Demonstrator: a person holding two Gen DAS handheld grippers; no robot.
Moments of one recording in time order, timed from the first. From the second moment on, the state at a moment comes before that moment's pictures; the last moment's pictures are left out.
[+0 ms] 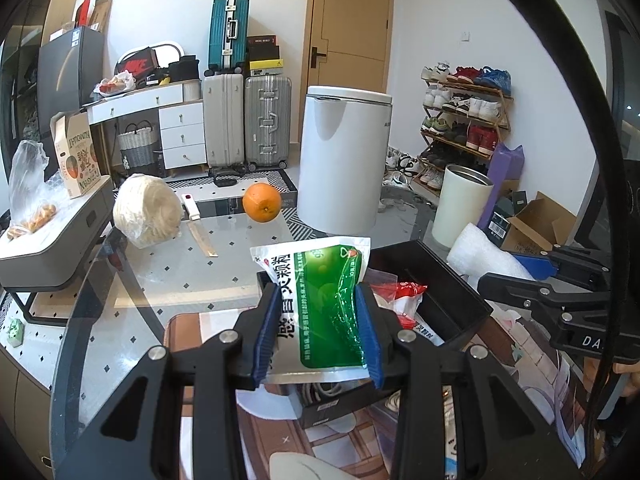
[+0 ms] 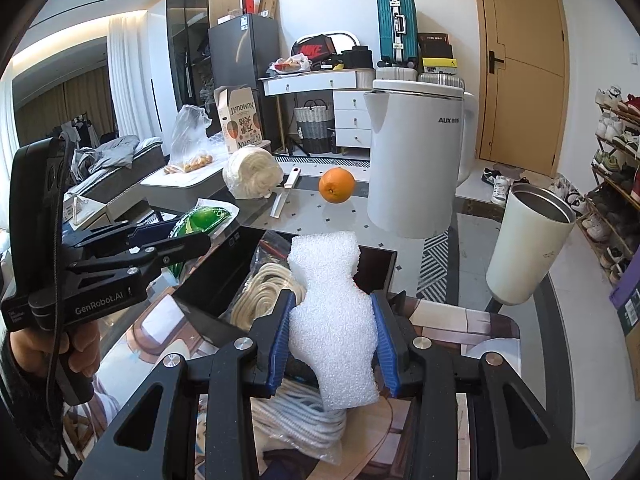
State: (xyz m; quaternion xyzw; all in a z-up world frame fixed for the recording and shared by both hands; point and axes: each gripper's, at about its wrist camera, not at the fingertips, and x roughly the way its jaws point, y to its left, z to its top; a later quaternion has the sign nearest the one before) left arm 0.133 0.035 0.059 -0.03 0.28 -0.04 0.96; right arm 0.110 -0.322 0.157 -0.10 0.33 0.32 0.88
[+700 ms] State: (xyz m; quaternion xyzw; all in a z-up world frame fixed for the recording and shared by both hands) left arm 0.176 0.018 0.036 -0.01 0.32 -0.07 0.95; right arm 0.135 -0.320 0.148 -0.11 0.34 0.31 0.88
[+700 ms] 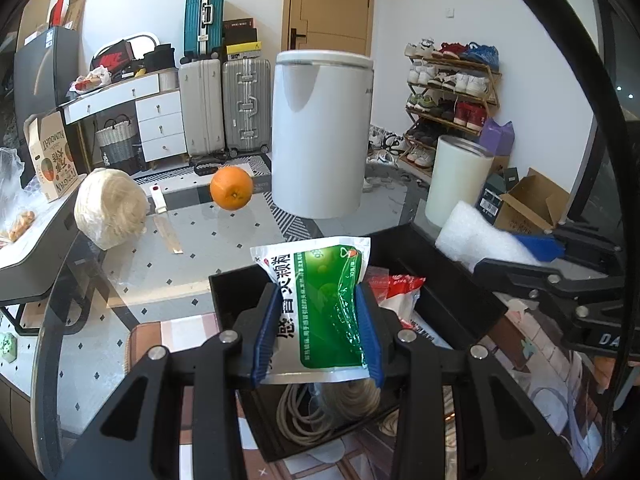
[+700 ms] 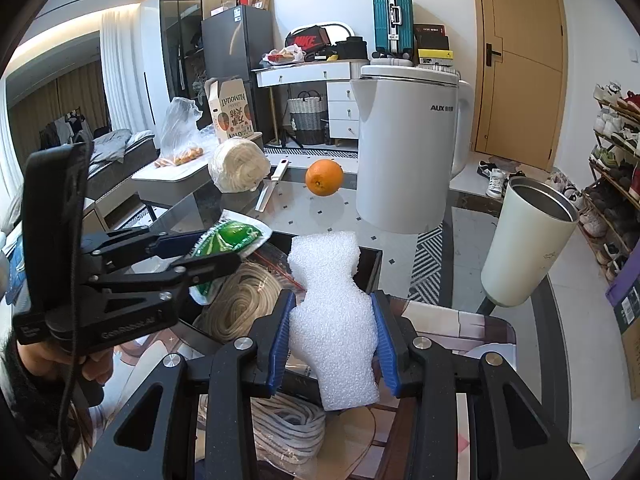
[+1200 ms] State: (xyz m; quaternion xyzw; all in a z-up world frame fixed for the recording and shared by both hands) left arm 0.186 0.015 0.020 0.01 0.33 -0.06 0.94; right arm 0.158 -0.291 0.131 -0.13 0.35 0.31 0.87
